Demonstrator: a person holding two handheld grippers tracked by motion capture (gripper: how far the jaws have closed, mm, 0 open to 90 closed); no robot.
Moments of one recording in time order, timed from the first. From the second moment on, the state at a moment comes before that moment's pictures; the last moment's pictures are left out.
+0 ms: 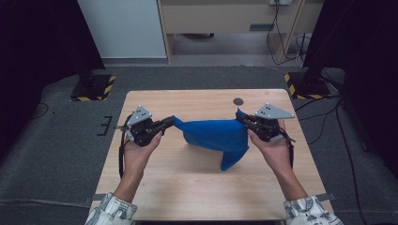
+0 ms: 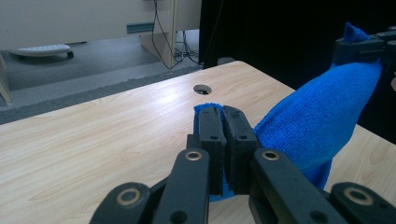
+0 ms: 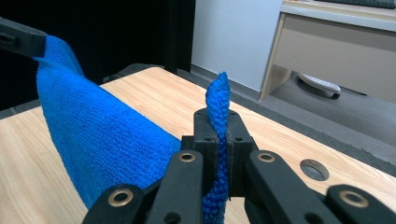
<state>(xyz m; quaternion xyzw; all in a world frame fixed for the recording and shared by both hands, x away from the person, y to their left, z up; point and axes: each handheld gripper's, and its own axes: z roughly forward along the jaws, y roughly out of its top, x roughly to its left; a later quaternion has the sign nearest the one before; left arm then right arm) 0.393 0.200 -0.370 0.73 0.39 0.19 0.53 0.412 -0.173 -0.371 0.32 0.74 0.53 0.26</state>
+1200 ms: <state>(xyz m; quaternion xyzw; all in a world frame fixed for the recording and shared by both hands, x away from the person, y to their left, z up) 0.392 0.183 -0.345 0.75 0.39 0.21 0.49 0.386 -0.171 -0.359 0.32 0.74 0.51 0.30</state>
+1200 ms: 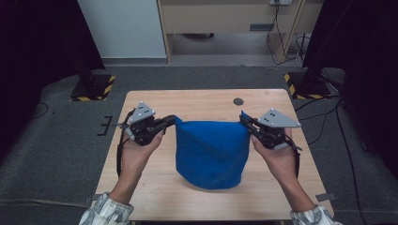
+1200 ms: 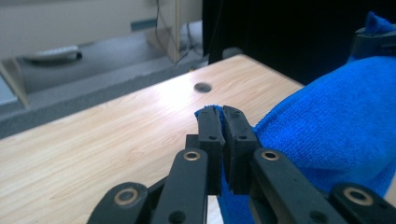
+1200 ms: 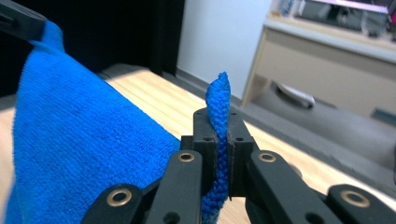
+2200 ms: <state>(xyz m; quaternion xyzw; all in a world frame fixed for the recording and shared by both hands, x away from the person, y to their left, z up) 0.543 0.177 -0.403 0.74 0.47 0.25 0.41 0.544 -0.157 -0.450 0.46 0.73 0.42 0.28</state>
